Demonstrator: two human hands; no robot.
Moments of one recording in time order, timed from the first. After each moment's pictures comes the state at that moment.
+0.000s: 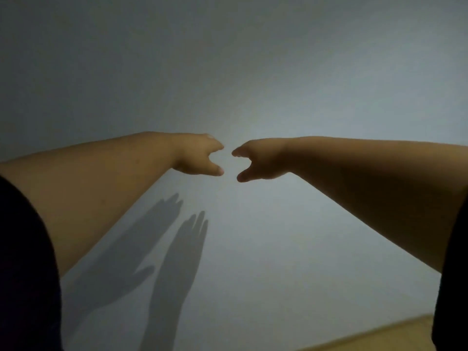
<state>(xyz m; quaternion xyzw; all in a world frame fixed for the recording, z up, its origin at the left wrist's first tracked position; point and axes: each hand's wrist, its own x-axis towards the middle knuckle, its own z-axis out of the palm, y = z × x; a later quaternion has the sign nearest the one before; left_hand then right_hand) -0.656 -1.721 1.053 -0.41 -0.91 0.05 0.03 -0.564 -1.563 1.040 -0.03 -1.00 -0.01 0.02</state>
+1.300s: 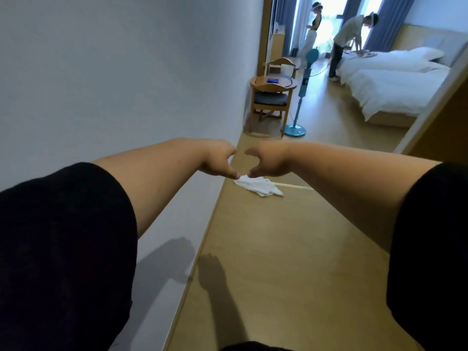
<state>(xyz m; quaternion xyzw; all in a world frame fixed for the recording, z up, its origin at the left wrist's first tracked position) -0.374 -0.961 0.872 -0.85 -0.50 0.10 -0.08 -0.208 -0.975 0.864 -0.60 -0.79 0.08 -0.08</state>
